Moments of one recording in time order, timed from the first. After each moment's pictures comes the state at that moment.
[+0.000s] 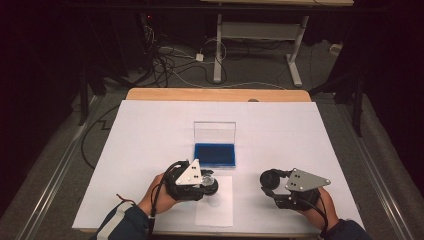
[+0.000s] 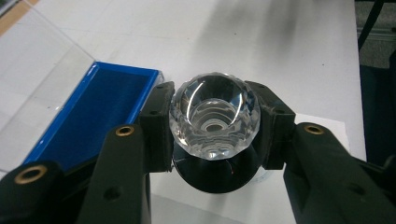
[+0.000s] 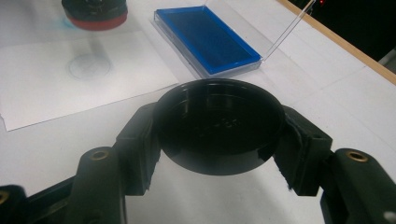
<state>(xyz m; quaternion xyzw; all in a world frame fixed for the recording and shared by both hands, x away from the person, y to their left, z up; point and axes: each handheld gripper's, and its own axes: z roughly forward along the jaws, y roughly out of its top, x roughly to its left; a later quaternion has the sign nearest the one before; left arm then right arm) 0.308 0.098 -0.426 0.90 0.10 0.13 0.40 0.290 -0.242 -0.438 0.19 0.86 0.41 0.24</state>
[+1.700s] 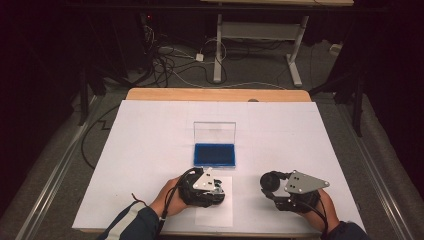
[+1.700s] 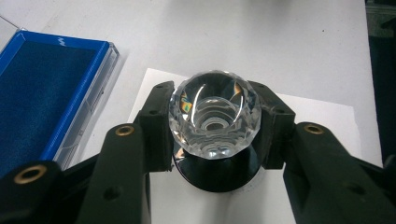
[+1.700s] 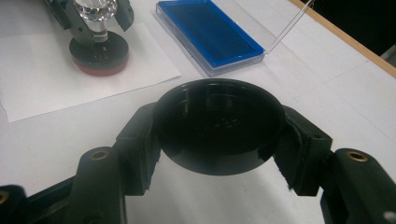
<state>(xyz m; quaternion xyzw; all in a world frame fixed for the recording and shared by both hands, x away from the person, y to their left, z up) 0.314 0.072 -0.457 0.93 0.09 0.09 0.36 0.286 -0.242 -0.440 0.20 0.86 0.40 0.24</state>
